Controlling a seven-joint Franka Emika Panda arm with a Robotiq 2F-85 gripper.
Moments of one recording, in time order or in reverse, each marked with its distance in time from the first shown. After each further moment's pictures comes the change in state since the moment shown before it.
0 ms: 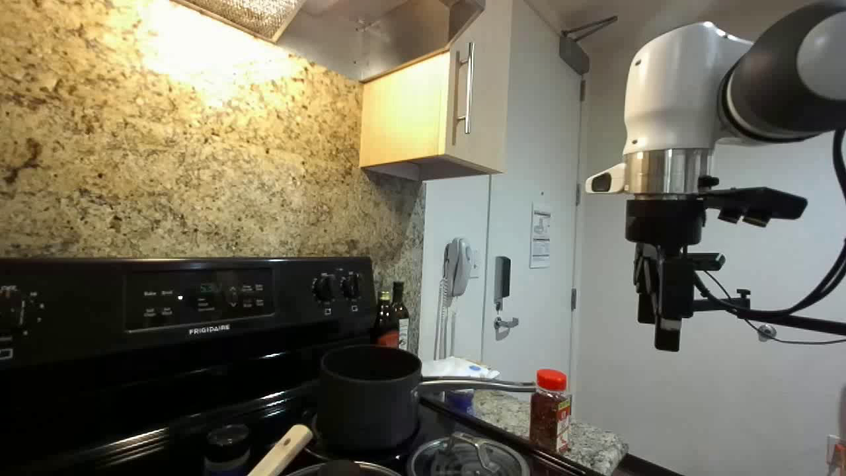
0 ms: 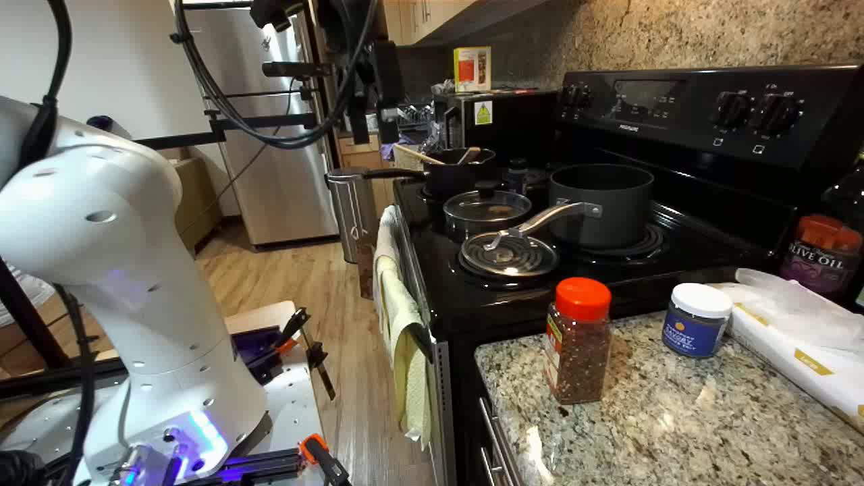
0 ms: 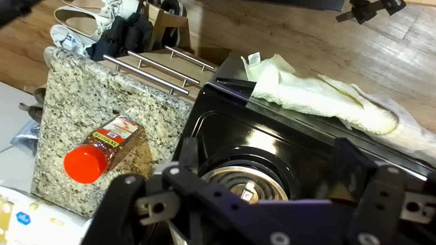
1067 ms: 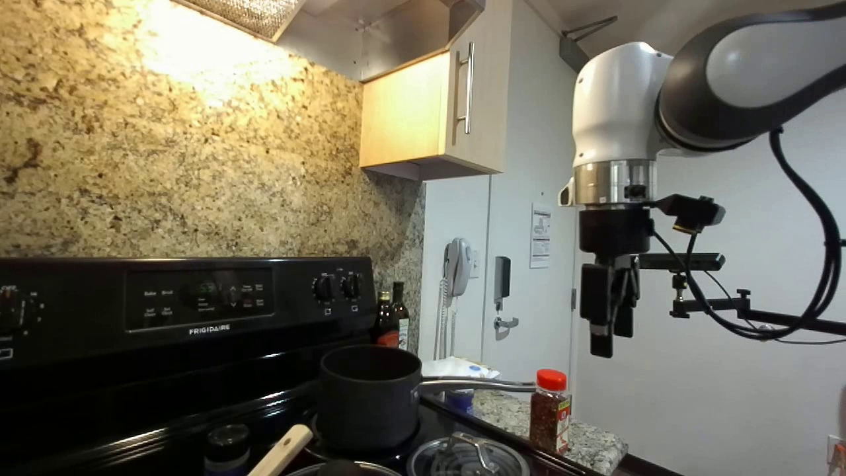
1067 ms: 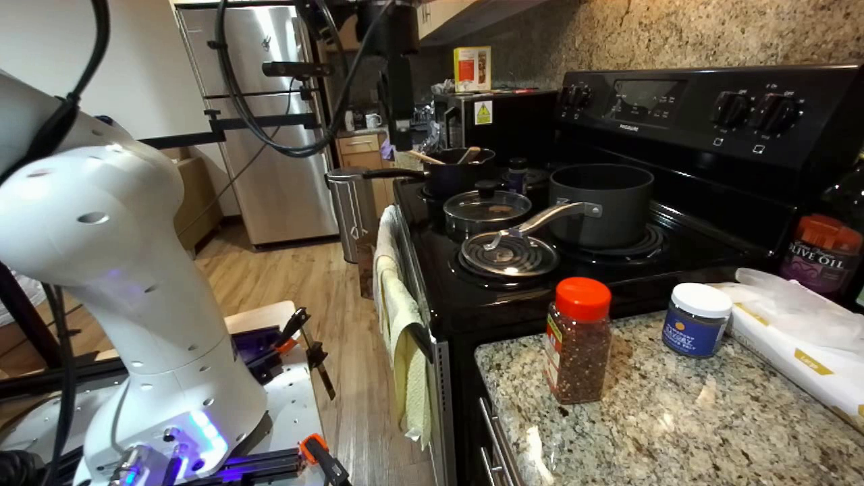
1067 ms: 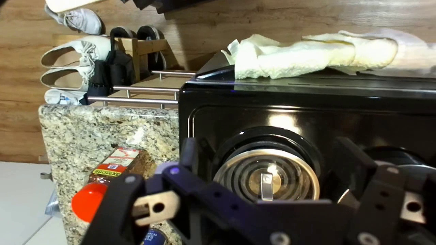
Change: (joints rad) arm -0.039 0.201 0.050 0.093 0.084 0.066 0.370
